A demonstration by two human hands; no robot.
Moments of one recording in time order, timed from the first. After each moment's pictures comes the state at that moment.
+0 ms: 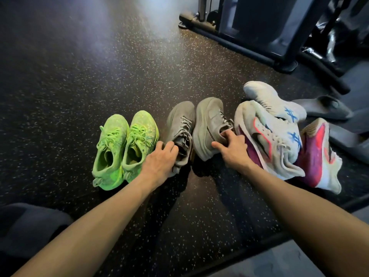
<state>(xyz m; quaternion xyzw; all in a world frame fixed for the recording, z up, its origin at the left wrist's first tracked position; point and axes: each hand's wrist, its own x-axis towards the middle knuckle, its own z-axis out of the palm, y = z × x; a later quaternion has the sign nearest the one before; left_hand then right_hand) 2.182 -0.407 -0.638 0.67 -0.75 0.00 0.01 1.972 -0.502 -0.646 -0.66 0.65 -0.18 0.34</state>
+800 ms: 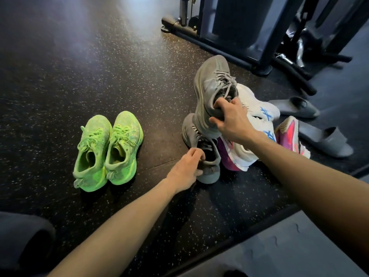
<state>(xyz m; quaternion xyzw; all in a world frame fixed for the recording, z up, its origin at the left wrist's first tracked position) 2.091 -0.421 -0.671 0.58 -0.73 -0.30 0.20 1.953 -0.511 -0.540 -0.80 0.55 -0.18 0.14</state>
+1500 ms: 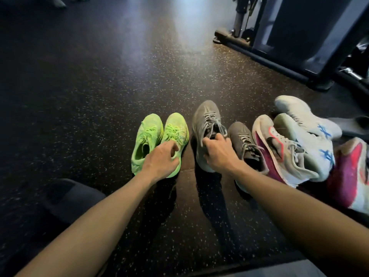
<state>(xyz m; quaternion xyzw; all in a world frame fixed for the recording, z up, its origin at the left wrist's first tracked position) 2.255 -0.360 -0.627 0.78 -0.58 -0.14 0.19 2.079 -0.451 -0.599 -0.91 0.41 0.02 0.09</state>
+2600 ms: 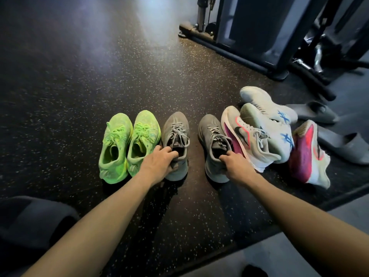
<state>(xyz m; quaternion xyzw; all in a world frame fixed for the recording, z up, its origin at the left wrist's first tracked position) 2.203 -0.387 -0.649 0.67 -0.74 -0.09 0.01 1.954 -0.454 -0.648 -0.83 0.53 0.11 0.14</state>
